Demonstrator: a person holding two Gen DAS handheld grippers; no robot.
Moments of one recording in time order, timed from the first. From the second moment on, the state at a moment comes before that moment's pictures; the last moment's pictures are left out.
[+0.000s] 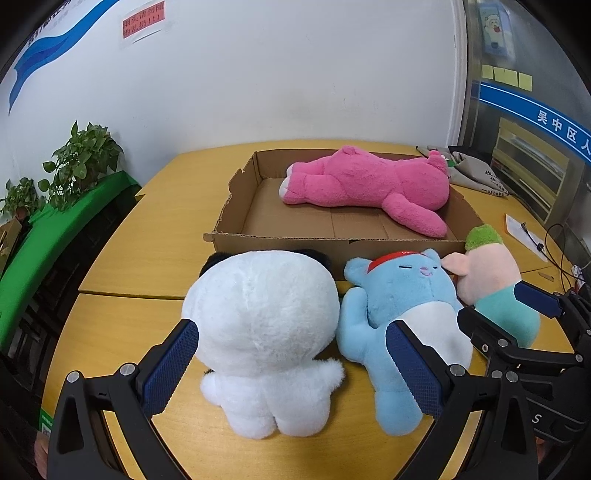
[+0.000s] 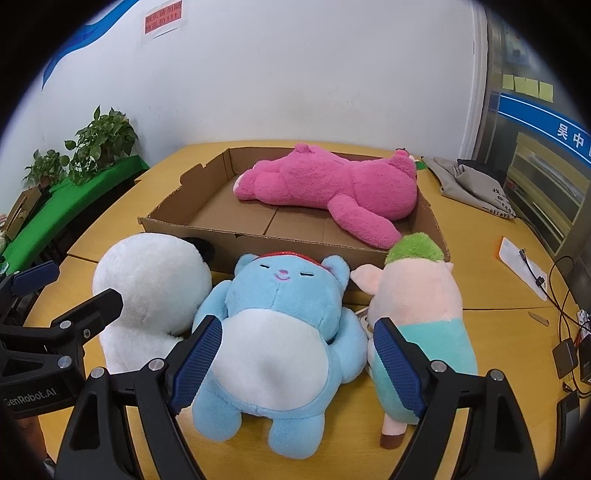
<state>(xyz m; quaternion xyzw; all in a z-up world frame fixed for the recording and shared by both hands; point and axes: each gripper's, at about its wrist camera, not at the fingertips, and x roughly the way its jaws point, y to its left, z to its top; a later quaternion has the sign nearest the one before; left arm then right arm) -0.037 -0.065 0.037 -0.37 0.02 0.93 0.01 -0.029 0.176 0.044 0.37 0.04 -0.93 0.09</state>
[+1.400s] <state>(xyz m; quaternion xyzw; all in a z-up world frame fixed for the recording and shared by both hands) -0.067 -0.162 -0.012 -0.42 -0.08 0.90 0.06 -0.041 0.113 0.022 0.40 0.08 -0.90 0.13</state>
